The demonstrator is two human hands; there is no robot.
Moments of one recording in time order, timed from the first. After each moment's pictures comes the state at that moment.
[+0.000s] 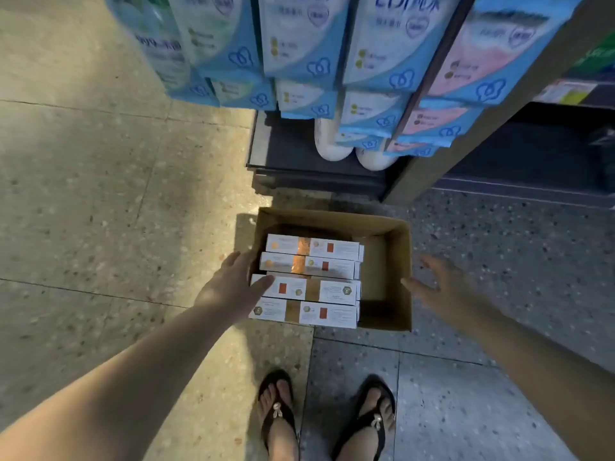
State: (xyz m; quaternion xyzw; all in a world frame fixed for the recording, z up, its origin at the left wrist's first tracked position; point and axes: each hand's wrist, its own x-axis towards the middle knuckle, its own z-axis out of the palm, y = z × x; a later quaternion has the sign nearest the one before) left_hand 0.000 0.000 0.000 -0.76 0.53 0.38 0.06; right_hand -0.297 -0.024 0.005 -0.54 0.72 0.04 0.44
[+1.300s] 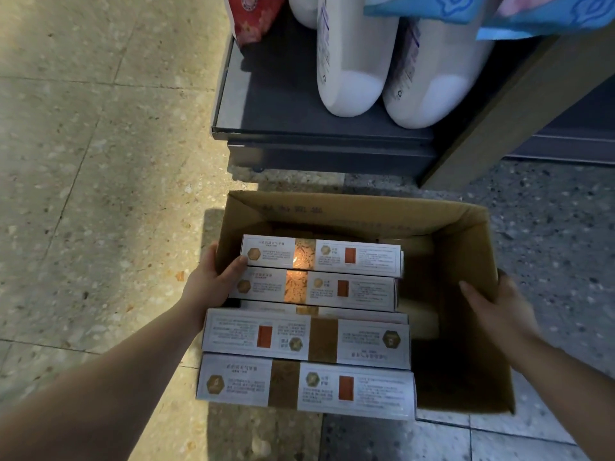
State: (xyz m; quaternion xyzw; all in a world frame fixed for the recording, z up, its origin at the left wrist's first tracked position) left_hand 0.049 -0.047 -0.267 -0.80 0.34 0.46 -0.18; right_hand -0.324 -0.046 -0.262 -0.37 0.85 -0.05 0.37
